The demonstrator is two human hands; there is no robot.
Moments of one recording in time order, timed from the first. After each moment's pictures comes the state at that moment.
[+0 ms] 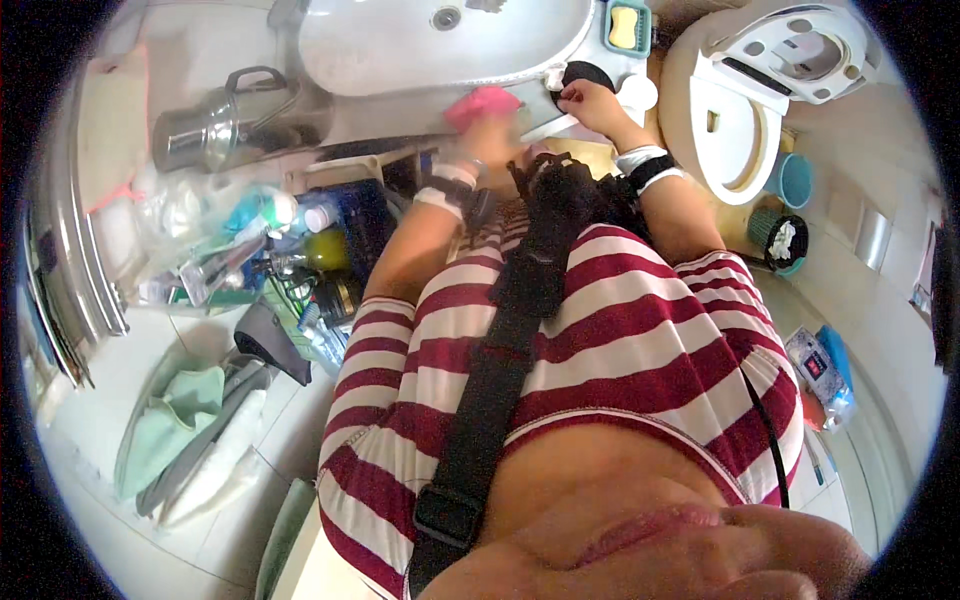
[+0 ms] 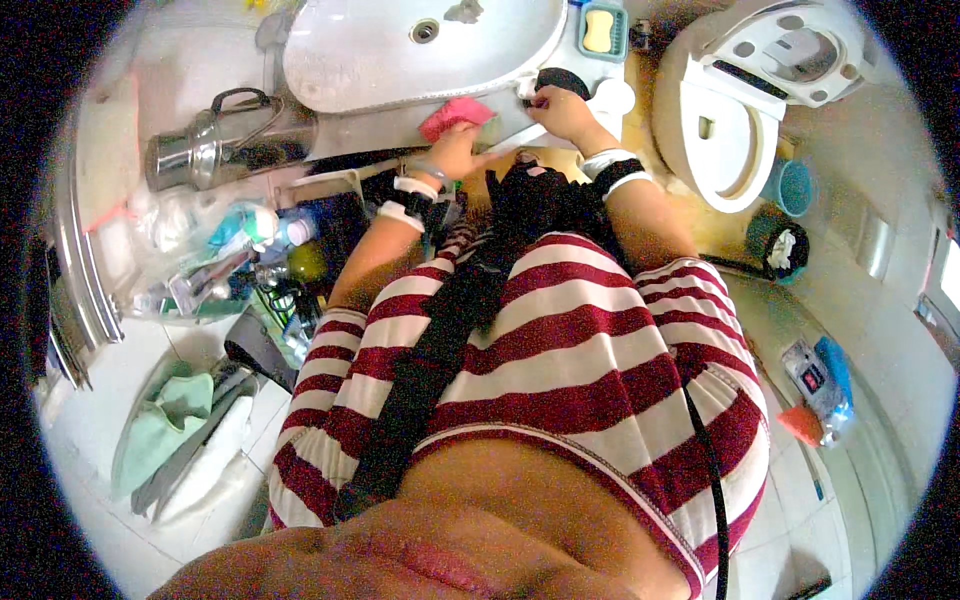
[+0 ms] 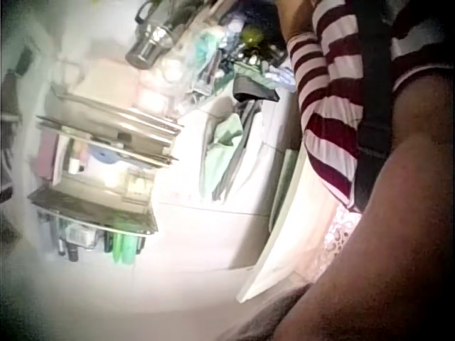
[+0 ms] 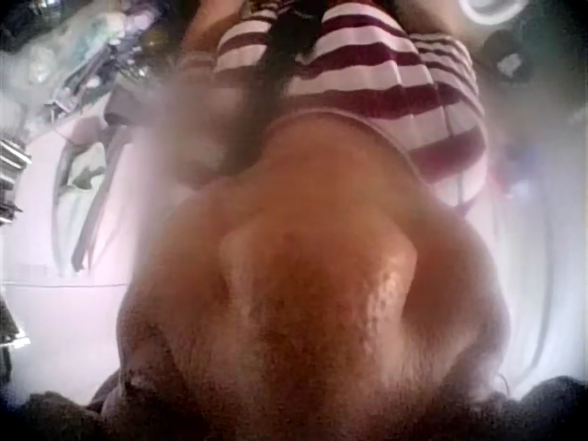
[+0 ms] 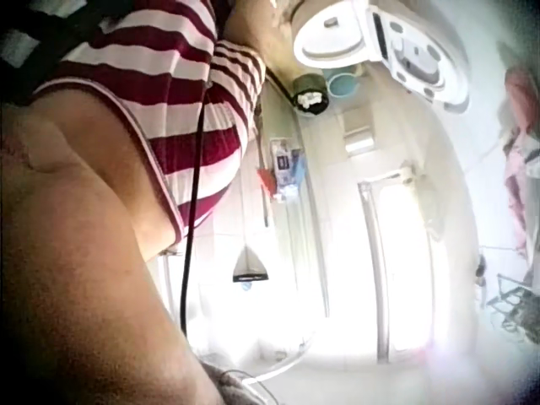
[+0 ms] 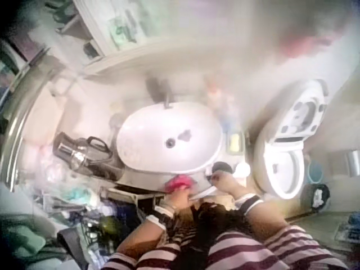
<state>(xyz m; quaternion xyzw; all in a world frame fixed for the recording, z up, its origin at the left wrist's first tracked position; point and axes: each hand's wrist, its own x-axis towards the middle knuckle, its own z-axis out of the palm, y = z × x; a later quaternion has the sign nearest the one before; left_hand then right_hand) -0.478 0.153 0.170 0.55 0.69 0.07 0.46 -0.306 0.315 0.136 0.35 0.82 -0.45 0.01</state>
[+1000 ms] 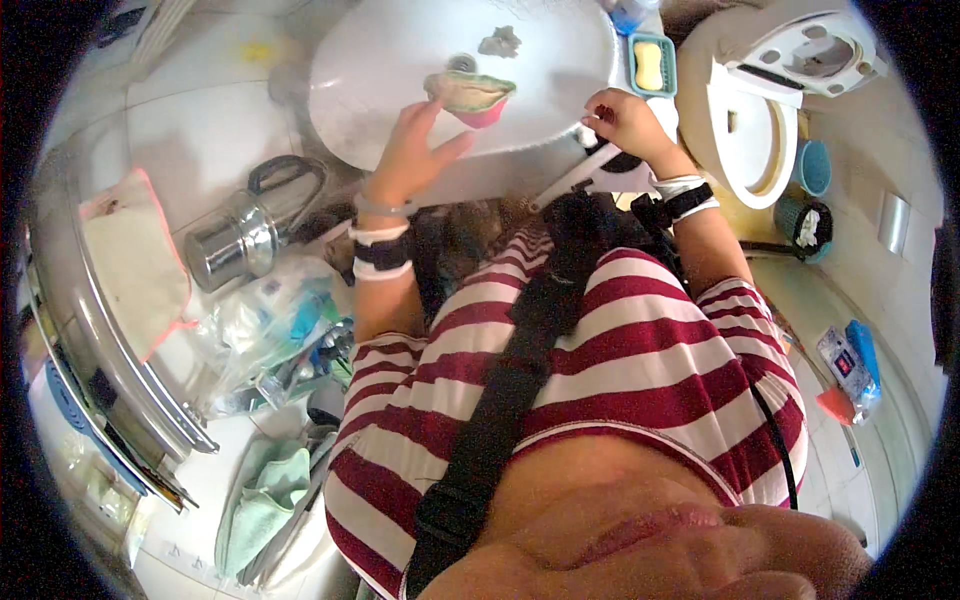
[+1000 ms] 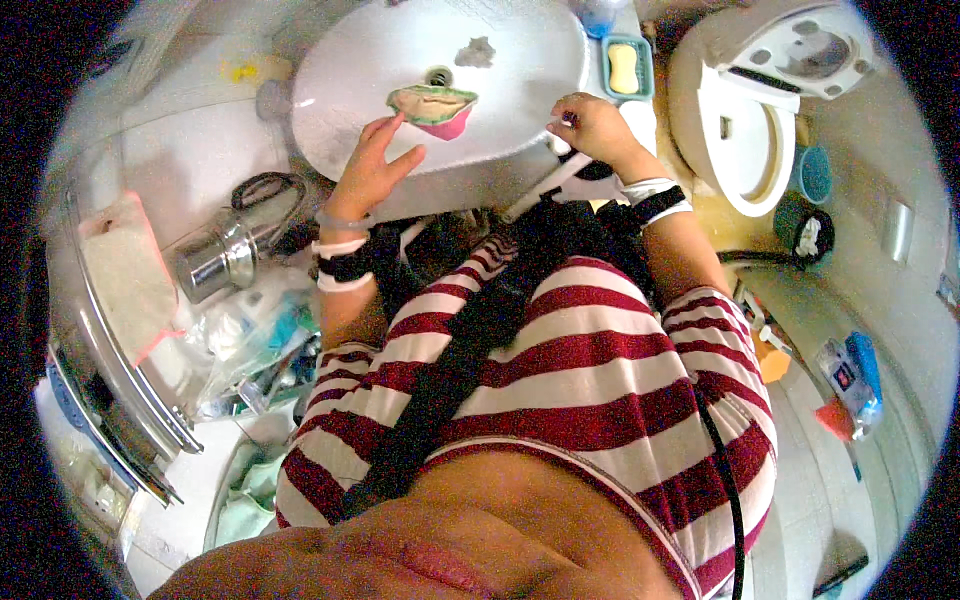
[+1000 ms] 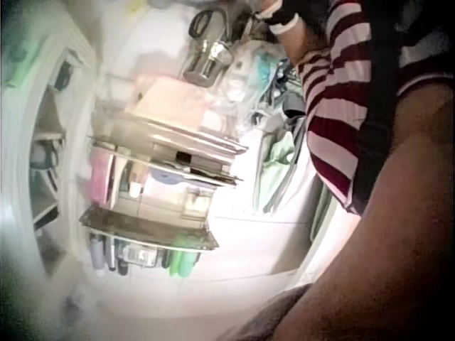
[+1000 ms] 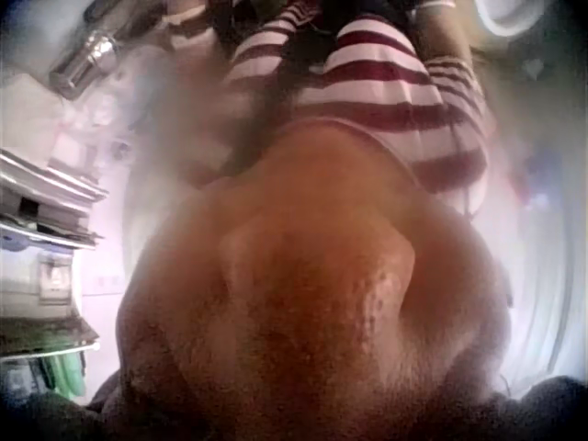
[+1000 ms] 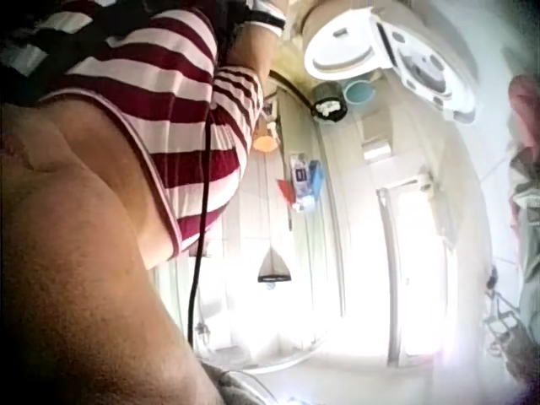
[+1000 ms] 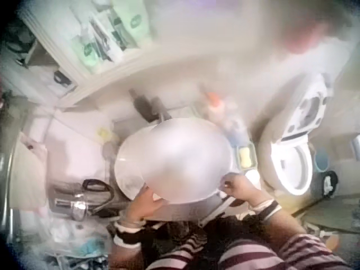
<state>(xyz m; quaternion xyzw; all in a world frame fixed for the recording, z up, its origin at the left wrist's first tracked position) -0.621 0.176 0.266 0.55 0.74 0.19 0.33 -0.328 0.348 0.178 0.35 0.82 -0.45 -0.06</state>
